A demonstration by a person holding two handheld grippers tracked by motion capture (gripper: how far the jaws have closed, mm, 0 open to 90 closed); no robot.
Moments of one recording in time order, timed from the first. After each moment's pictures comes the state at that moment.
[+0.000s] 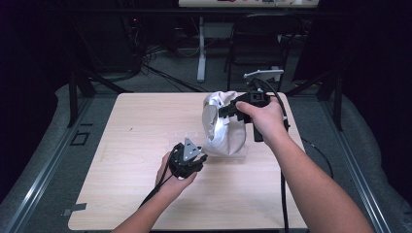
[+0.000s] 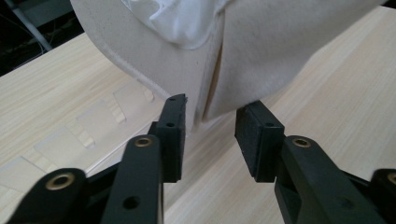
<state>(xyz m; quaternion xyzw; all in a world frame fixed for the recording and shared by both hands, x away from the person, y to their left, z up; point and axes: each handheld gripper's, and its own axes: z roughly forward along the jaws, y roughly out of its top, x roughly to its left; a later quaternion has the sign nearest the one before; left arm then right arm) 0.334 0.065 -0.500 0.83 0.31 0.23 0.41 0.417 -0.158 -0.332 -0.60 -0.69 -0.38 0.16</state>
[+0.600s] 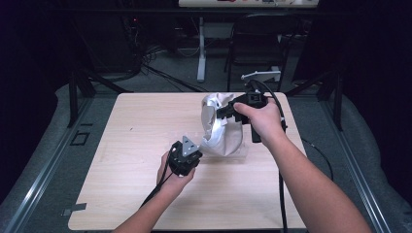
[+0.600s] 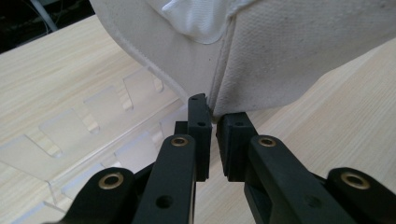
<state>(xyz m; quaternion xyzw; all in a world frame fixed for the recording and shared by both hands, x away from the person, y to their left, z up) 0.339 0.069 -0.502 0.81 0.36 0.21 0.41 0.418 -0.153 -0.337 -0.60 -0.68 -0.39 0.16</state>
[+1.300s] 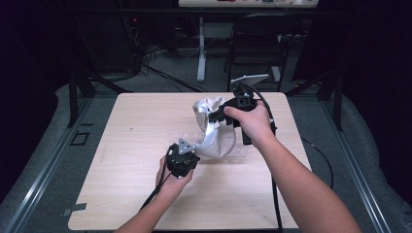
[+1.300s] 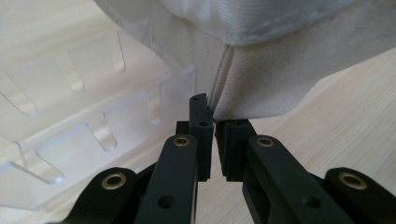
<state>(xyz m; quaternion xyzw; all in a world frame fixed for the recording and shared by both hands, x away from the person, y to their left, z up) 0.346 0.076 -0.522 0.82 0.40 0.16 0.38 0.424 -0.132 -0.351 -0.59 -0.70 -0.36 0.17</state>
